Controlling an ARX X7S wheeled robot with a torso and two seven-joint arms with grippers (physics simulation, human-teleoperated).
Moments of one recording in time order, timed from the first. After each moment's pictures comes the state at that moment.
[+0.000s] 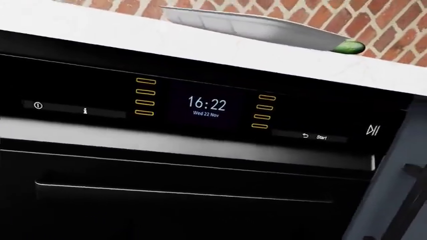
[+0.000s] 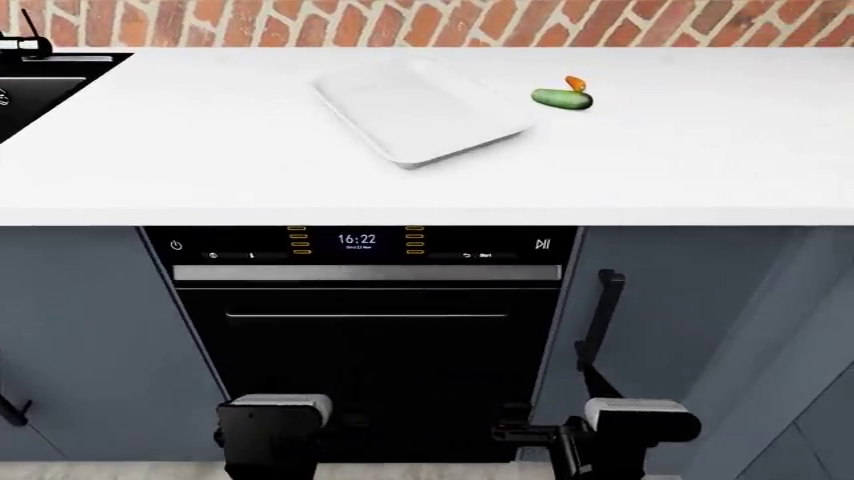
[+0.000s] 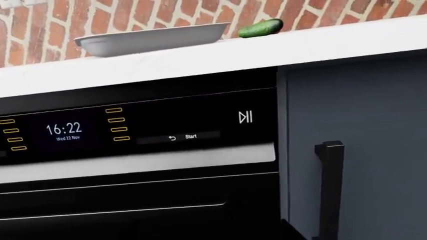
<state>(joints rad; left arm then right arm) -0.03 -0.16 0.23 -0.01 -0.33 0.00 -0.12 0.02 0.12 -0.15 0.05 0.24 -0.08 0.09</state>
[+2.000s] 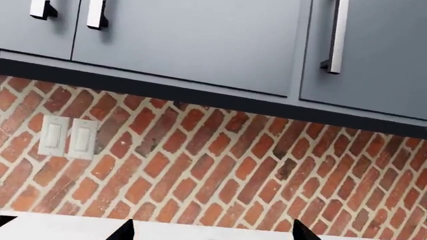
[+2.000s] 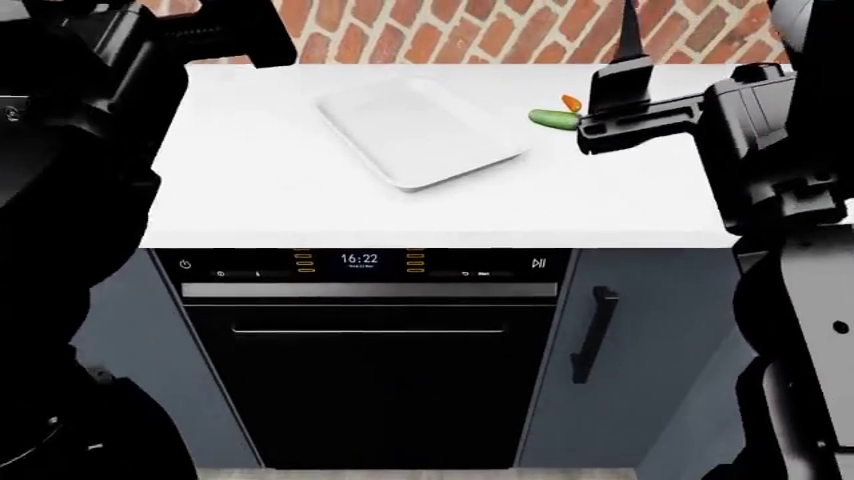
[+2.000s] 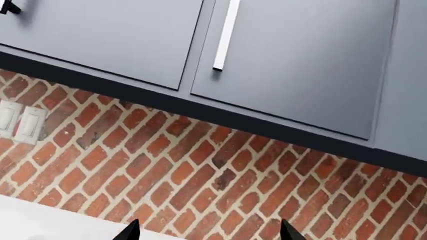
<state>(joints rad) -1.09 -0.16 -0.13 0.48 -0.61 -1.19 -0.29 0.94 0.24 -0.08 -0.78 0.01 1.23 -0.08</state>
